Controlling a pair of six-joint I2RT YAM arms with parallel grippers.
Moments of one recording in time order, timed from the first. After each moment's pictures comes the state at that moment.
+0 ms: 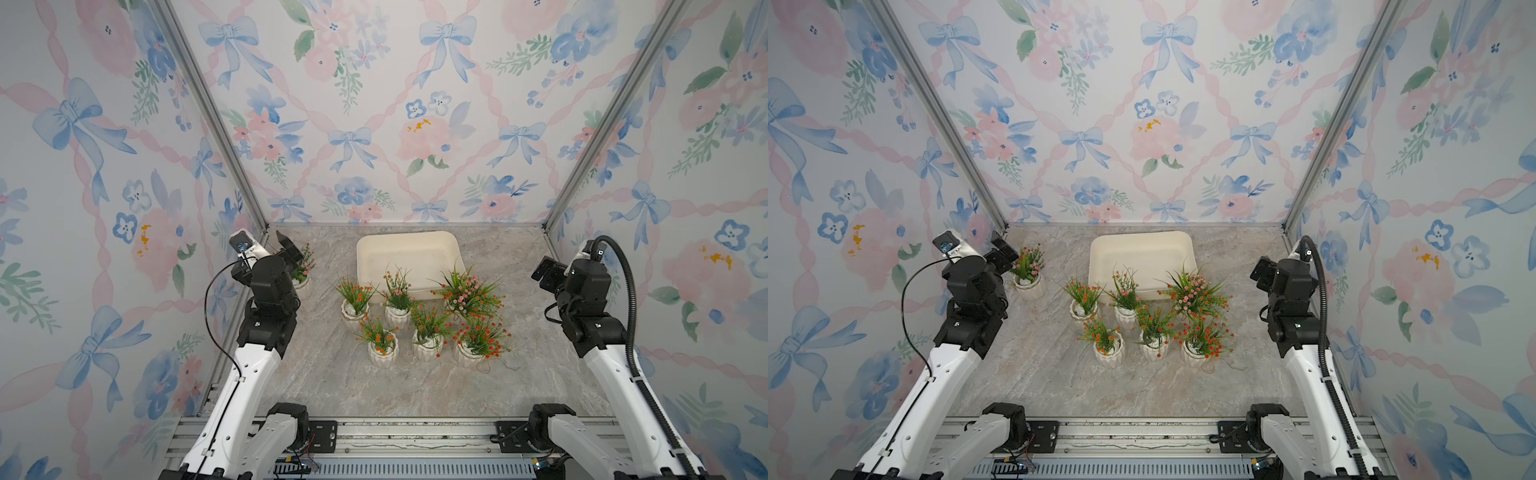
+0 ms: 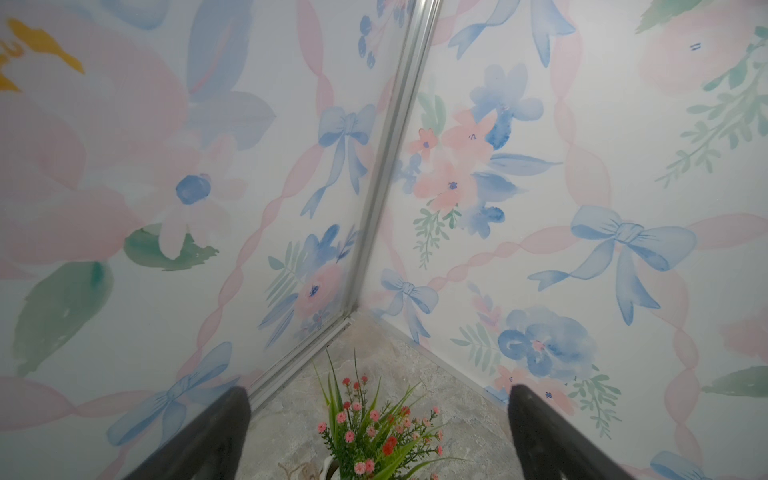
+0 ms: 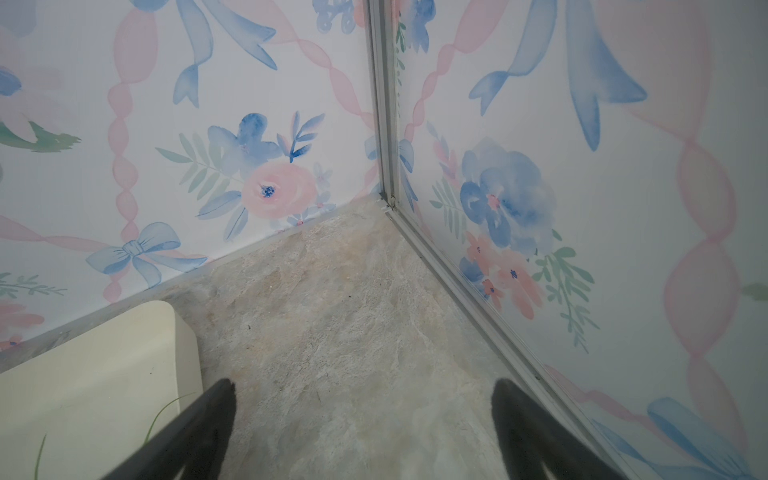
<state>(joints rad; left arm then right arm) -0.12 0.95 0.93 -0.09 -0.68 -0.34 0.02 1.10 1.08 -0.36 0.37 0.31</state>
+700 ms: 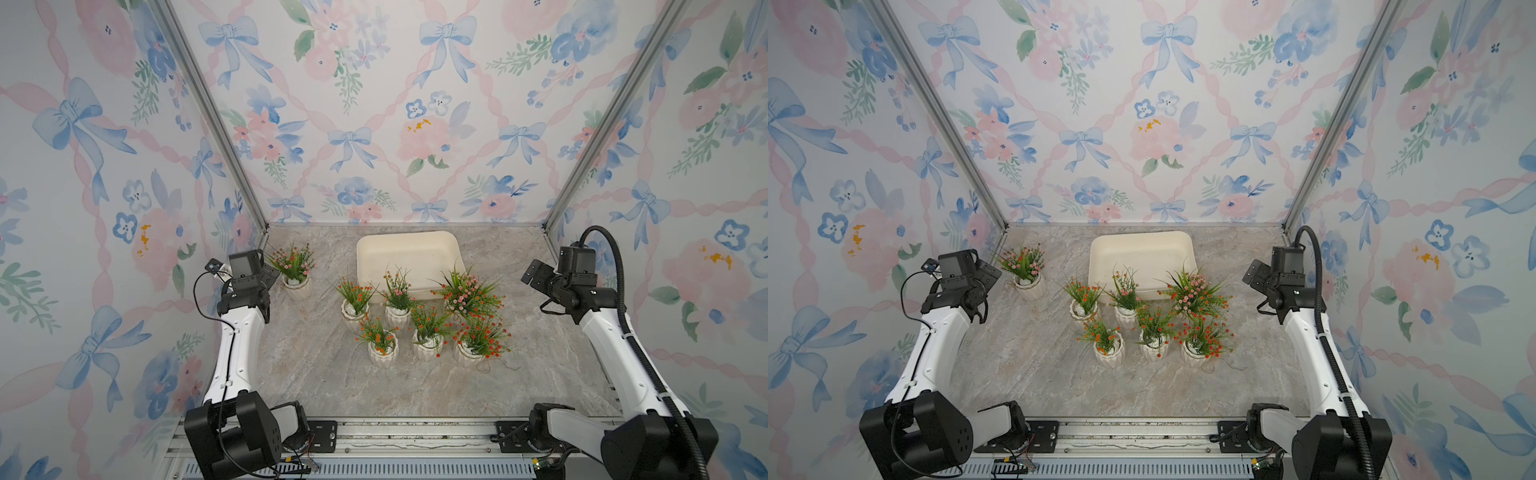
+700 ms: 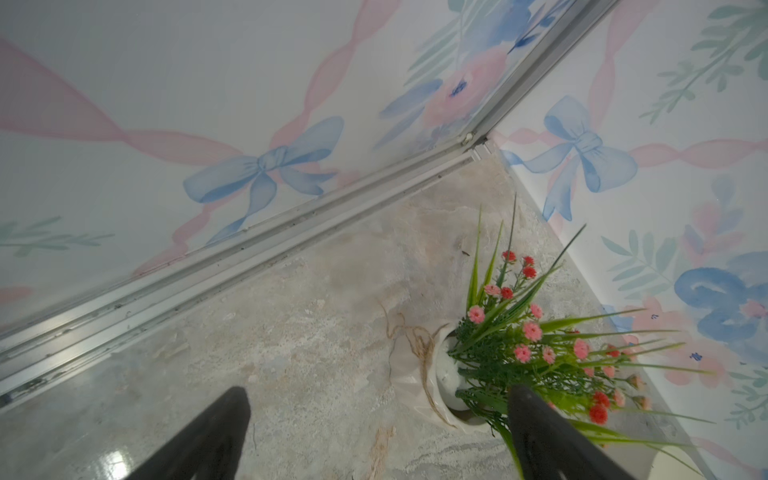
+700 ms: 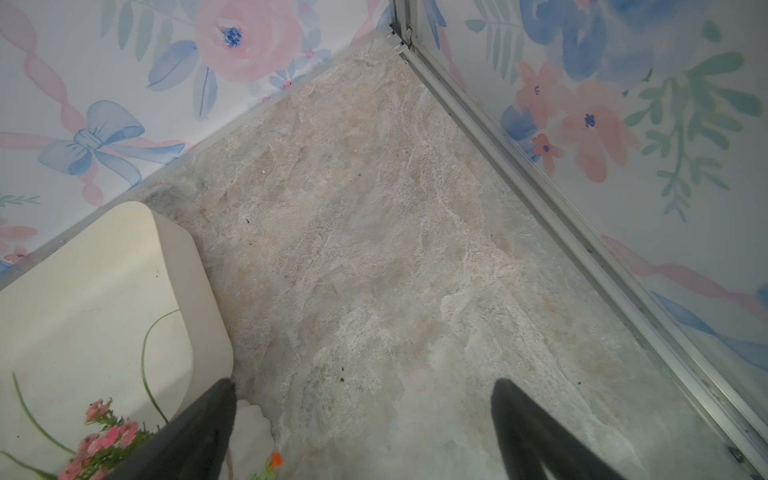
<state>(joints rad) 0.28 1.24 1.00 -0.52 -0.25 -0.75 -0.06 1.34 1.22 -0.65 0.15 0.44</state>
